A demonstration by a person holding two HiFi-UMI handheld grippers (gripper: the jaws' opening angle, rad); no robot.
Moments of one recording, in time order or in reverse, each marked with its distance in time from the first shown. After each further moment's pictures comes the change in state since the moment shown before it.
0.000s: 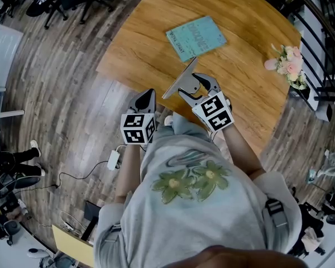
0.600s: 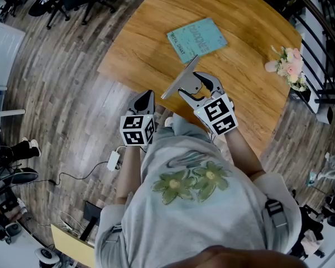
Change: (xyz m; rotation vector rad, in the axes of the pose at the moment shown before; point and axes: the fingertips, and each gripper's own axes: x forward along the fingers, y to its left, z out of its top) left arm -0.003 0.004 -0.002 -0.009 -0.016 0.030; right arm -0.019 0.000 0.027 -0.014 -0.082 -0.004
